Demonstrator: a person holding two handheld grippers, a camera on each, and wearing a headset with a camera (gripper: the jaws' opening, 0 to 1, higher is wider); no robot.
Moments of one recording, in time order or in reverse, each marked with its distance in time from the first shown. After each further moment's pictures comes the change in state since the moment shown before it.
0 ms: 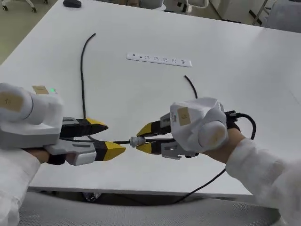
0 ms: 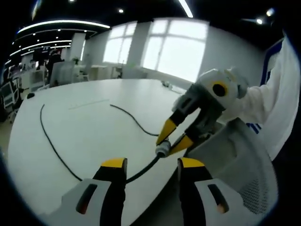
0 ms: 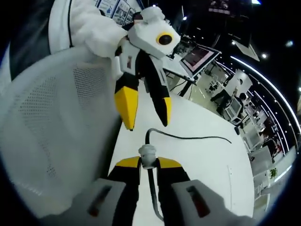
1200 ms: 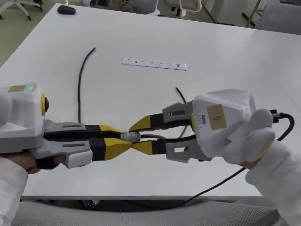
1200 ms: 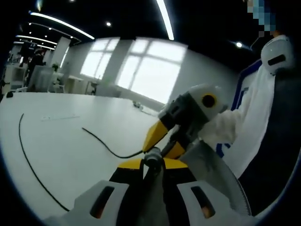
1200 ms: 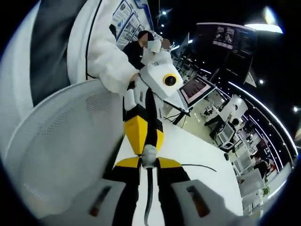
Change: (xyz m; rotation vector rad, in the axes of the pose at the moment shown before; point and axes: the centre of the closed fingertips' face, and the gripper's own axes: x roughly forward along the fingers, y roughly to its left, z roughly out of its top) left arm -0.014 -0.054 0.042 -0.039 -0.176 -0.282; right arm -0.044 0.000 0.061 -0.079 -0.213 -0.048
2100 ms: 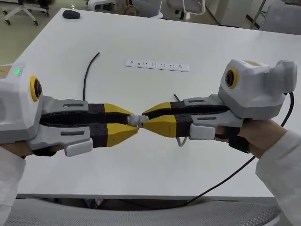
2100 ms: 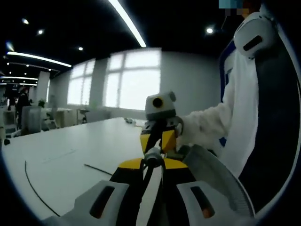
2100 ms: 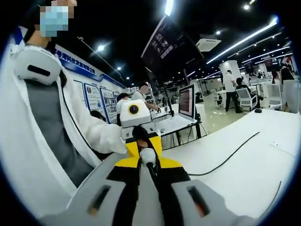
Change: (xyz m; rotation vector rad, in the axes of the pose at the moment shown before) left arm -0.003 -0.032 0.044 0.246 -0.095 -0.080; right arm -0.044 -0.017 0.038 0.726 -0.458 0.171
